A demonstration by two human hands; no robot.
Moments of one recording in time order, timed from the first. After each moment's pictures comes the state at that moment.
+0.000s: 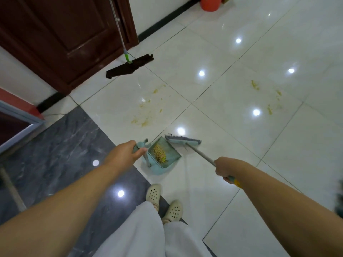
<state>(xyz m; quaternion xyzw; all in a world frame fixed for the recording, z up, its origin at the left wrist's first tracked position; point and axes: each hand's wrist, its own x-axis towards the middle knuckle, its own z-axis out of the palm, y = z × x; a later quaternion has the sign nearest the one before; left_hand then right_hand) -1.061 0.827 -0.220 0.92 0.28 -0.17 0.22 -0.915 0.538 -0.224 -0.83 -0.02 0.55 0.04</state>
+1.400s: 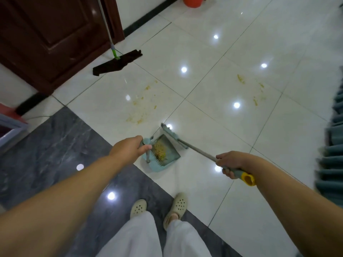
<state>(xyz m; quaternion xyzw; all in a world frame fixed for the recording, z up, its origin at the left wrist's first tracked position) -1.087 0.914 -0.232 0.94 0.14 -0.24 0.22 -0.980 0.596 -0.194 -0.75 0.24 0.54 0.30</state>
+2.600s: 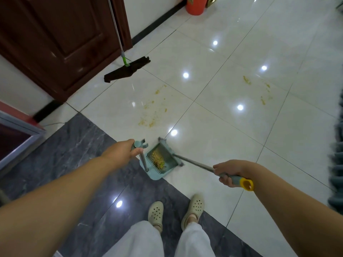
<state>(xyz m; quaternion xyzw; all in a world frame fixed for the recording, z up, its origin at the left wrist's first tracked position) -1.157 1.024 -0.233 0.93 0.14 -0.26 0.24 -1.061 0.665 -0.216 -0.66 0.28 0.61 0.34</state>
